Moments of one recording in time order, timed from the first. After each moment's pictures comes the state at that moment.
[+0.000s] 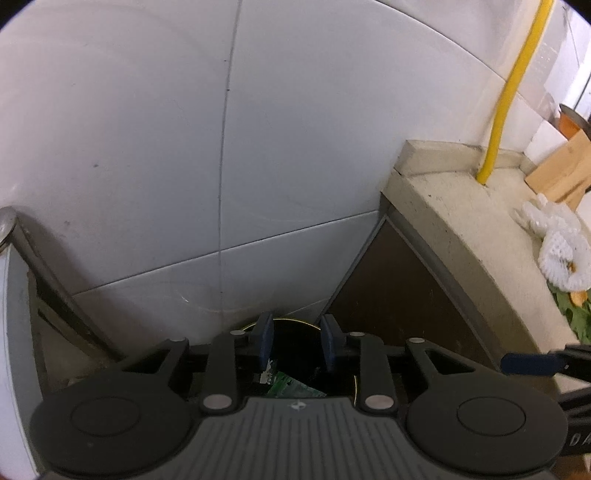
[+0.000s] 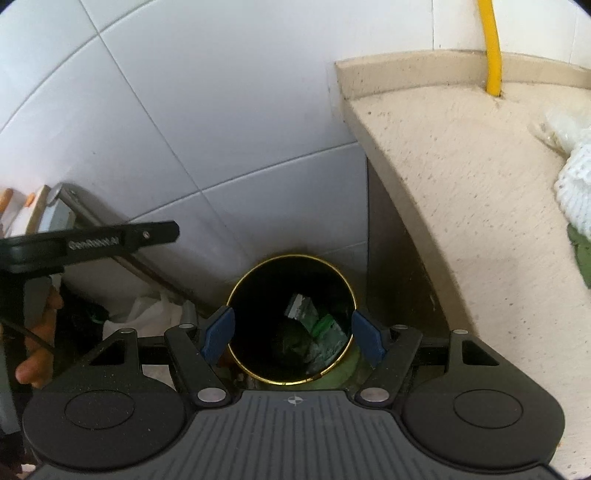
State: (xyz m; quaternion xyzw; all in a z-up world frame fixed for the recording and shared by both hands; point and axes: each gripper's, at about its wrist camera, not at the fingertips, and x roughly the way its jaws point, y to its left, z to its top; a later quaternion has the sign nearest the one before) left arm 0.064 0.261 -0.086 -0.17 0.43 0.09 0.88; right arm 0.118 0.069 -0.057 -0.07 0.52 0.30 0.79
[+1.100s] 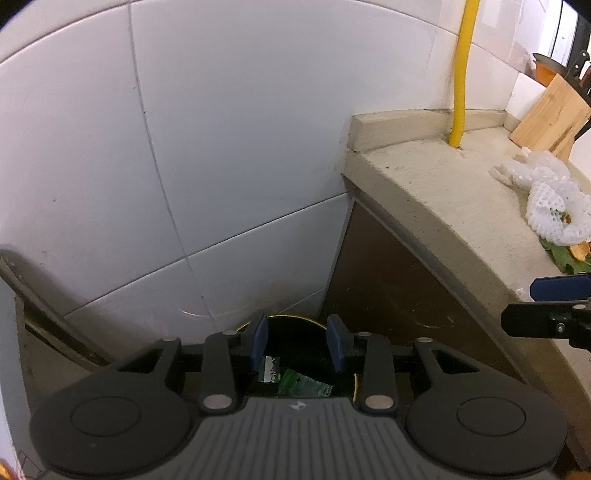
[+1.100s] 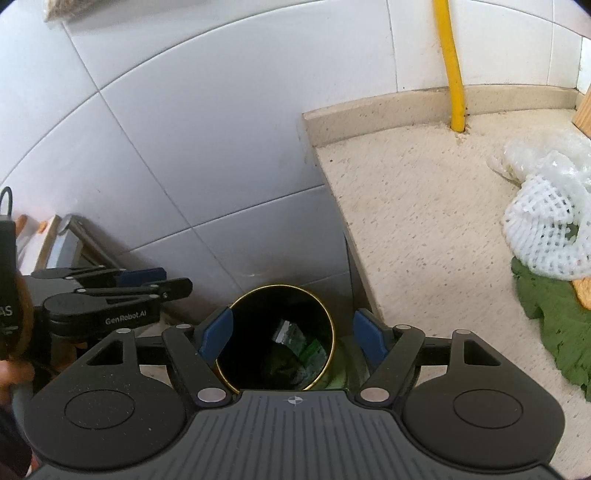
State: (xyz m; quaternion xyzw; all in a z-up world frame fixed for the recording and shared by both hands) left arm 0.075 0.204 -0.079 -0.10 0.44 0.09 0.89; right arm 0.138 0.024 -0.027 -0.05 0.49 0.32 0.81
